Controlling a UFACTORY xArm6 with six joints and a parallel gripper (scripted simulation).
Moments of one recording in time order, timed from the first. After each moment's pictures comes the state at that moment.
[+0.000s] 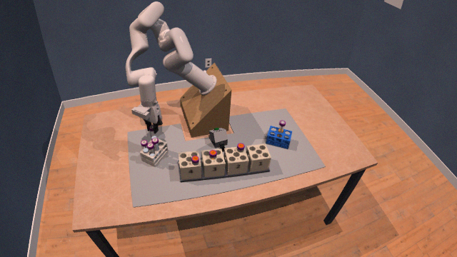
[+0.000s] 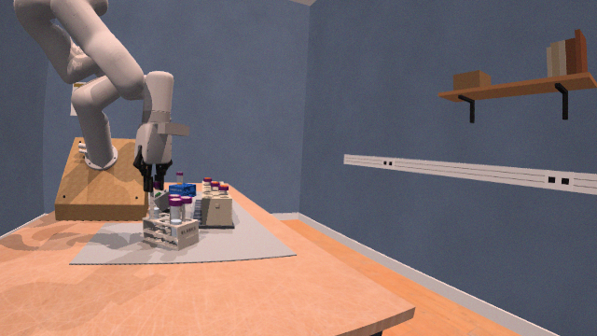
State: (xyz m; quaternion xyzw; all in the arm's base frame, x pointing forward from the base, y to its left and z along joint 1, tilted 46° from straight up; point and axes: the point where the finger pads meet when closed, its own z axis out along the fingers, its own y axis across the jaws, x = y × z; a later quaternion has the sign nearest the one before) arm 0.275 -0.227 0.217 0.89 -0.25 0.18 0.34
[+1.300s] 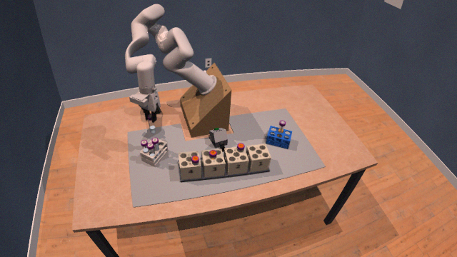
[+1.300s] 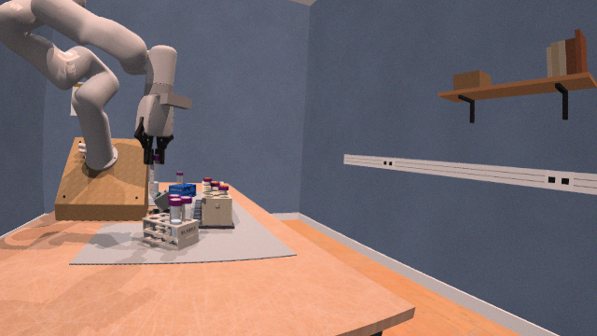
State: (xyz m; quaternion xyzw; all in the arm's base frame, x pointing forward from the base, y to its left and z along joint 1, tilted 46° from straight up) arm 0.265 -0.178 0.265 0.89 -0.25 0.18 0.34
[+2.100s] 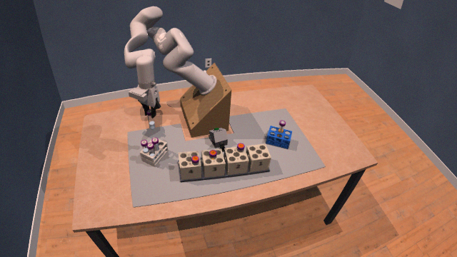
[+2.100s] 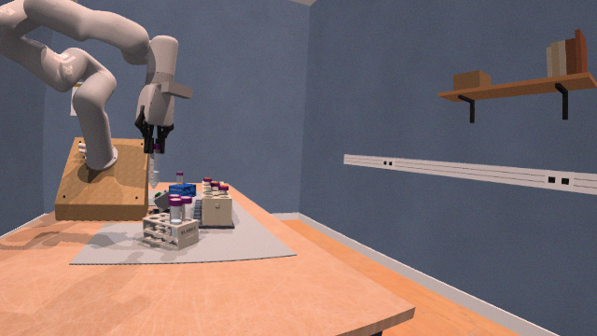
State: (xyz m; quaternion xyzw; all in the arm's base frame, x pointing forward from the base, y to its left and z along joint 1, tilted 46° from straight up) arm 0.261 -0.159 0.284 0.89 -0.25 0.18 0.34
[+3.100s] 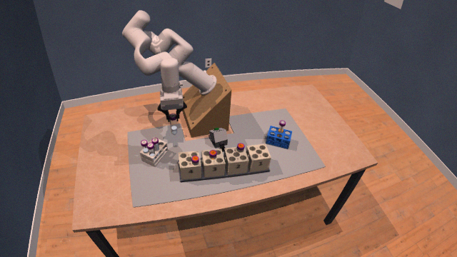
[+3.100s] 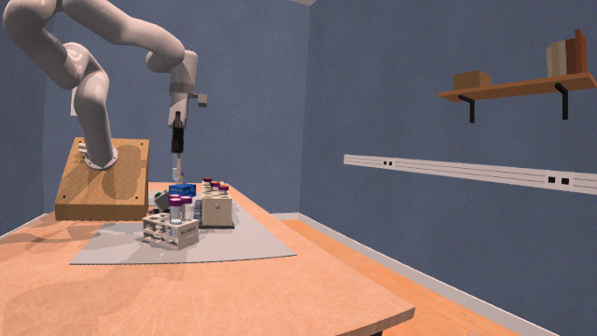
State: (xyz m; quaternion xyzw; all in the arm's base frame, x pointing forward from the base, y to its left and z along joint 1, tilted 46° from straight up) arm 0.310 -0.076 0.213 0.92 0.03 0.07 0.38
